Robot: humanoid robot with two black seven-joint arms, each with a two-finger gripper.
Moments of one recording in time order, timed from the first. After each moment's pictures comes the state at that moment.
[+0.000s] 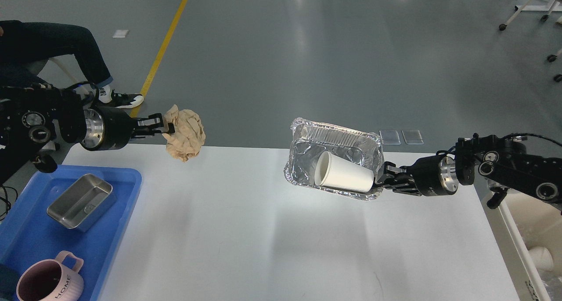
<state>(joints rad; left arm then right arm) -0.84 0.62 -0.86 -1.23 1.21 -0.71 0.31 1.03 -0.65 -0.02 1.13 -0.74 0.53 0.15</state>
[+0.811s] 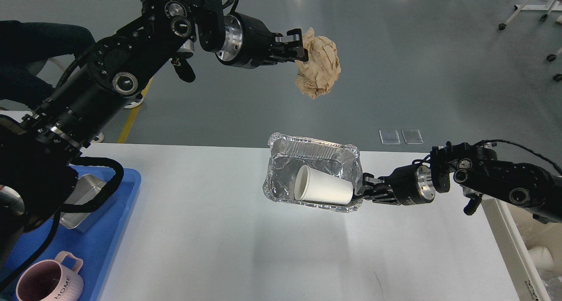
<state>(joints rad) -1.35 0.04 -0.73 -0.83 1.19 -0.78 0.34 1.02 -0.55 -0.03 1.12 -0.74 0.53 0.15</state>
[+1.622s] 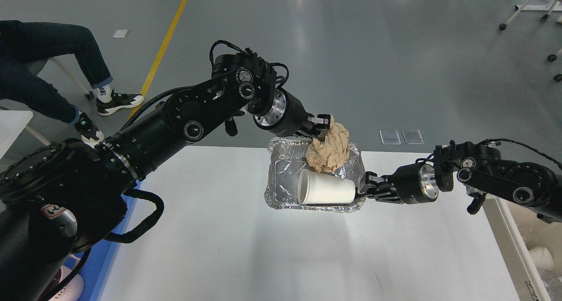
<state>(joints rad) -1.28 -0.17 -0.54 -0.70 1.17 -0.84 0.40 1.02 -0.58 -0.03 1.12 -0.74 0.53 0.15</state>
